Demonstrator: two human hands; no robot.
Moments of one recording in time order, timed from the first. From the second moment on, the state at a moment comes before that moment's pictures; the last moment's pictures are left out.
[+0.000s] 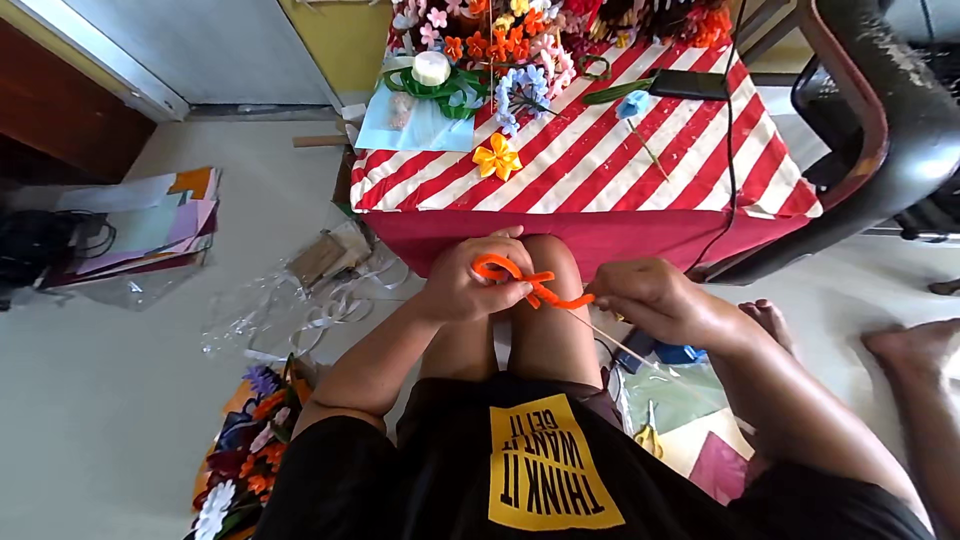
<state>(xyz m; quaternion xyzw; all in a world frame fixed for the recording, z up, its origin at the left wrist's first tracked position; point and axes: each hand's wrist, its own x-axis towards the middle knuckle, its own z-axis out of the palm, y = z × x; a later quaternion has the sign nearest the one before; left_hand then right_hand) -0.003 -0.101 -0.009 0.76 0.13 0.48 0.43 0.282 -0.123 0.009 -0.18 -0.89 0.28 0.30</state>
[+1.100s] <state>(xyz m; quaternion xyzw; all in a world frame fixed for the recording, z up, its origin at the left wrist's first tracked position) -0.010 -0.095 -0.013 0.77 0.12 0.48 0.39 0.274 -0.133 0.018 -0.25 -0.91 0.18 0.27</state>
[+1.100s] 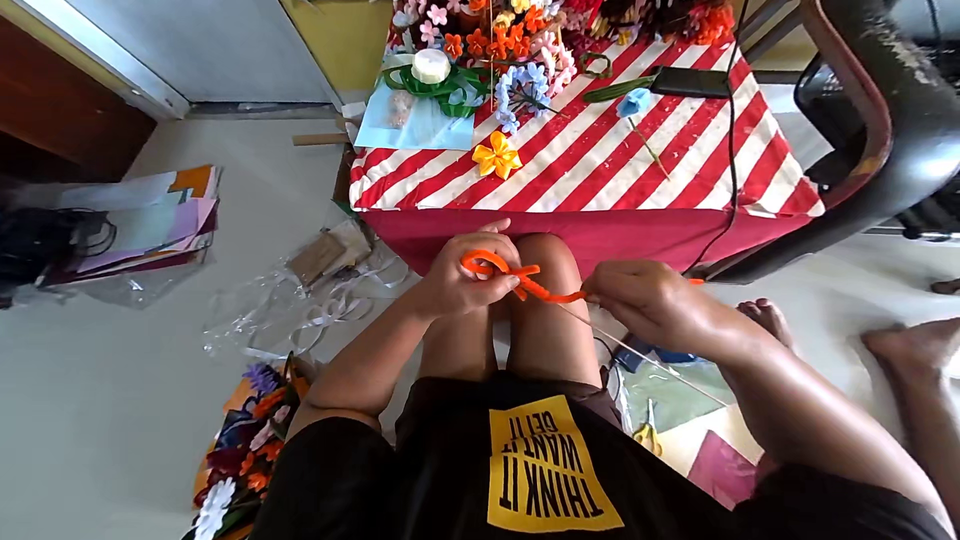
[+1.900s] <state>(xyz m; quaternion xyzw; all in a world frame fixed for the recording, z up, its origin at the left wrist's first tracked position) -0.009 -0.080 -0.034 0.79 0.23 0.54 0.17 0.220 -0.146 -0.014 -0.46 -0.78 0.04 0.42</state>
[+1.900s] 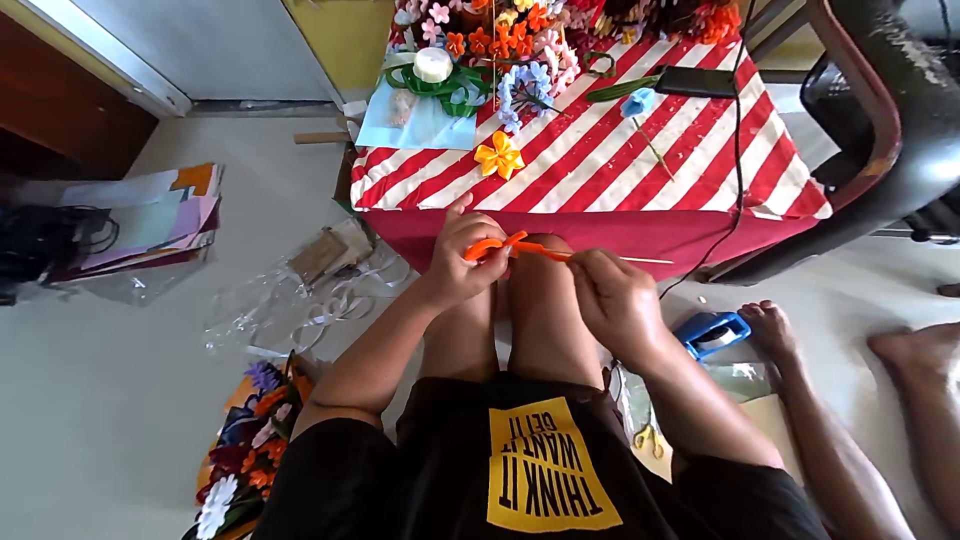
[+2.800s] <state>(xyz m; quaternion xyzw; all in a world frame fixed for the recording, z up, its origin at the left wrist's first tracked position) 0.007 -0.080 -0.039 0.56 0.16 0.49 0.65 0.204 -0.130 -0.050 -0.53 -0.64 -0.03 0.55</state>
